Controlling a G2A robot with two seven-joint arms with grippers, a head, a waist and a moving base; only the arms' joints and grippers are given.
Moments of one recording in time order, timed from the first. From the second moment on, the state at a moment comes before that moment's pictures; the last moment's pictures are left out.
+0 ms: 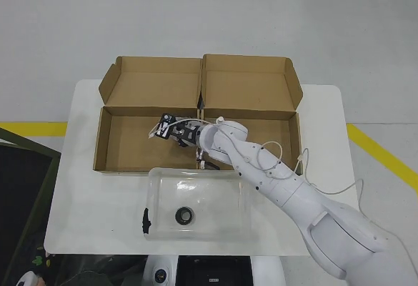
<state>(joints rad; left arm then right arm) -0.33 -0.16 -0.45 -1.44 1.96 -0.37 0.19 -0.50 -1.56 0.52 -0.97 -1.30 -0.35 0.40</state>
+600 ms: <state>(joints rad) -0.33 -0.16 -0.45 -1.44 1.96 -0.37 0.19 -0.70 -1.47 0.71 -1.39 -1.36 -0.55 0.42</state>
